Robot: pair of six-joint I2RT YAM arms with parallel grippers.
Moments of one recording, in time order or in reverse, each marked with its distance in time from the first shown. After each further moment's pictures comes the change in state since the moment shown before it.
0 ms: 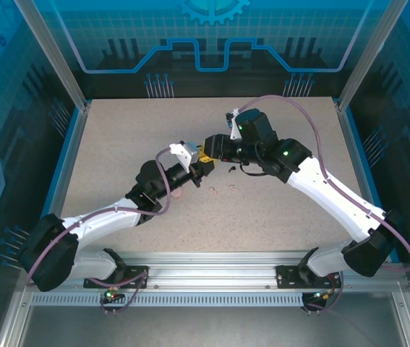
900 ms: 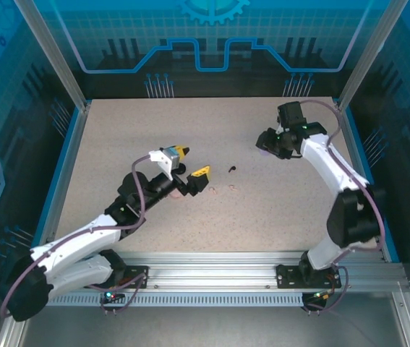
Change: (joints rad) left arm -0.012 -0.314 -0.103 -0.235 -0.121 -0.135; right arm -0.541 0.264 -0.074 -0.158 -0.035 -0.130
